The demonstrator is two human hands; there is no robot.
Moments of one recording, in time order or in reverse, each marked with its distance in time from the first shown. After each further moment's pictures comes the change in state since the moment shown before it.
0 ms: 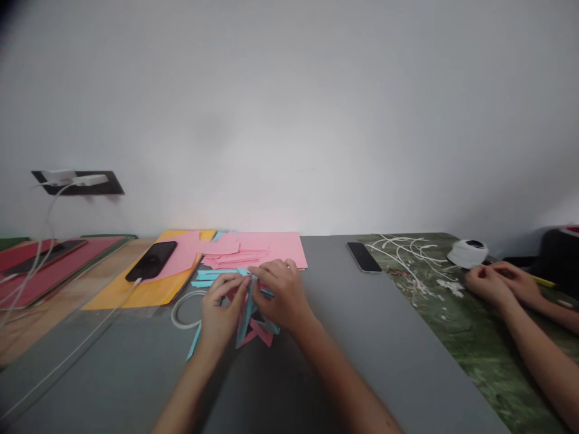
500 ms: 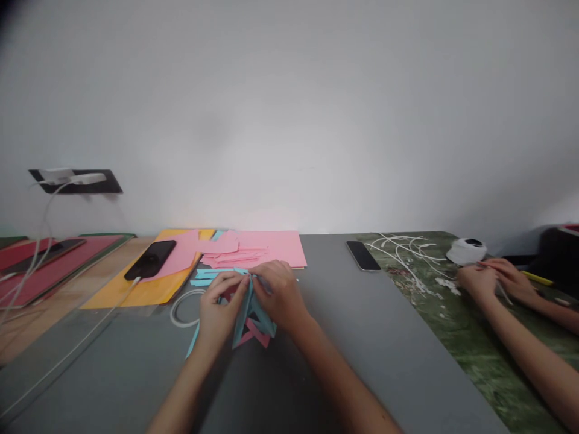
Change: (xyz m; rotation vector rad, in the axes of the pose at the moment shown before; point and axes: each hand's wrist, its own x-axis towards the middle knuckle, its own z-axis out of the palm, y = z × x) left_hand 0.000 0.004 0.000 -0.046 -0.010 -0.037; right_hand -0.003 0.004 0.007 0.117 0.067 -0.002
